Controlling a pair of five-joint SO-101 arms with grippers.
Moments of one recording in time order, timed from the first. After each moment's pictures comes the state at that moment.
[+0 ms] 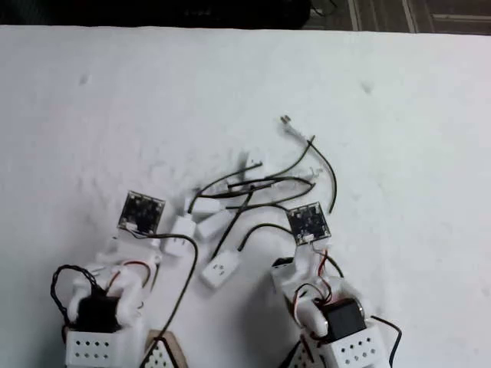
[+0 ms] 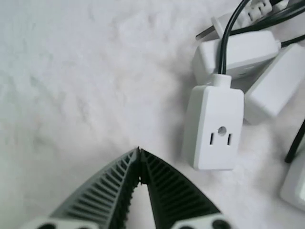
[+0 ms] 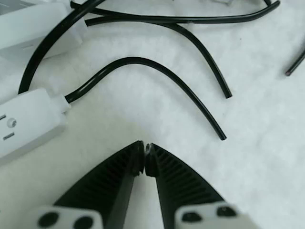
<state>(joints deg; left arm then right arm) -2.9 -103.7 94.5 71.3 -14.3 -22.8 -102.9 96.5 72.4 -2.4</state>
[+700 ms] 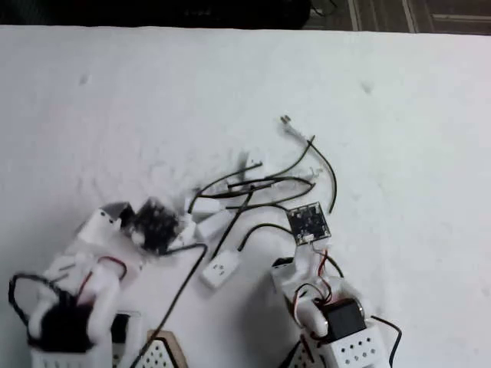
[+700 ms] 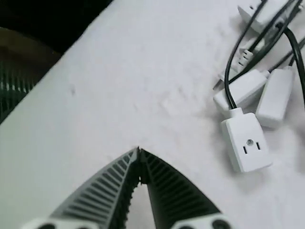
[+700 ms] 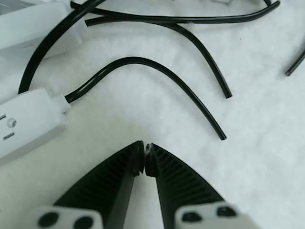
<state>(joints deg) -2.9 -90.9 64.3 76.8 -42.6 -22.8 -102.9 96.5 72.4 -2.4</state>
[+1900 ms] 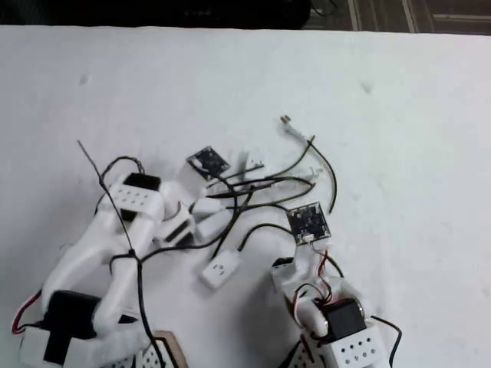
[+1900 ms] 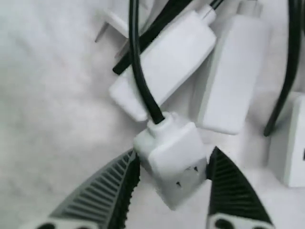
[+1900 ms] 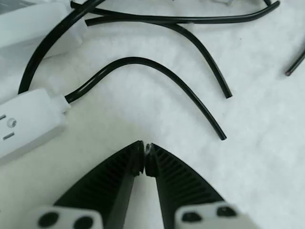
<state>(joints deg) 6.6 -11.6 47.0 60.3 -33.4 -22.8 -102.9 96.5 72.4 -2.4</state>
